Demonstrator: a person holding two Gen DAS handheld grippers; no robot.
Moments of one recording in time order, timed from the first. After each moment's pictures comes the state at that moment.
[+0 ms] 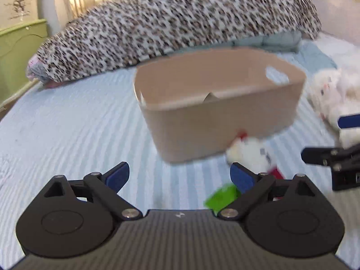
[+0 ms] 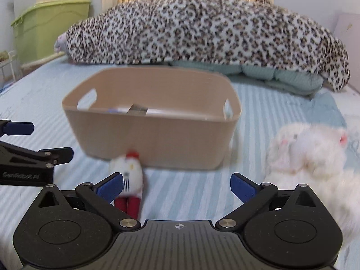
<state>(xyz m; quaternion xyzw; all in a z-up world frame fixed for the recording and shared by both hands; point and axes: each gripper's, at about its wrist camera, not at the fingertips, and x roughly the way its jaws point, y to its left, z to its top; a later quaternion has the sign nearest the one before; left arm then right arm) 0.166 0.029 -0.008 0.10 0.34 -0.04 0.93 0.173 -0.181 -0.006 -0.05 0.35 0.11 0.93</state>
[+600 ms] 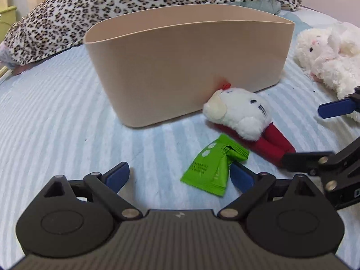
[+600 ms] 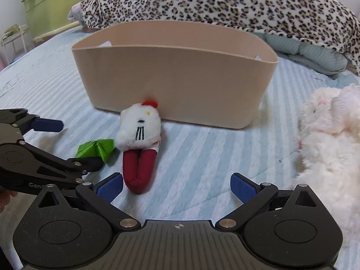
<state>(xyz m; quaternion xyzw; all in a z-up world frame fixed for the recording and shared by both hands) 0.189 0.023 -0.076 0.10 0.38 -0.11 0.91 0.177 -0.165 -0.065 -0.07 0.41 0.16 0.90</state>
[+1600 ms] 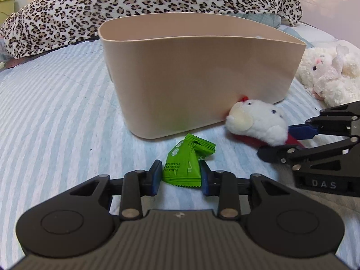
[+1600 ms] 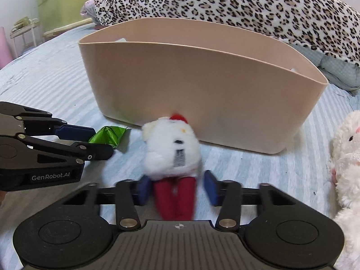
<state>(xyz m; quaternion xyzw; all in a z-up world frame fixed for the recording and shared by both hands) 0.206 0.055 -0.075 0.05 0.37 -0.13 0.92 0.203 -0.127 -0.084 -0.09 0.39 0.19 0.90</state>
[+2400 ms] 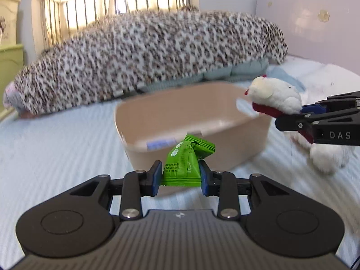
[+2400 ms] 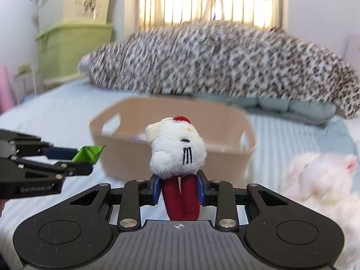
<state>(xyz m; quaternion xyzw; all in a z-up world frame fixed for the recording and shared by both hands) 0.159 0.039 0.017 0.09 0.25 -0.12 0.96 0.160 -0.180 0.009 -0.04 0.25 0.16 0.95</state>
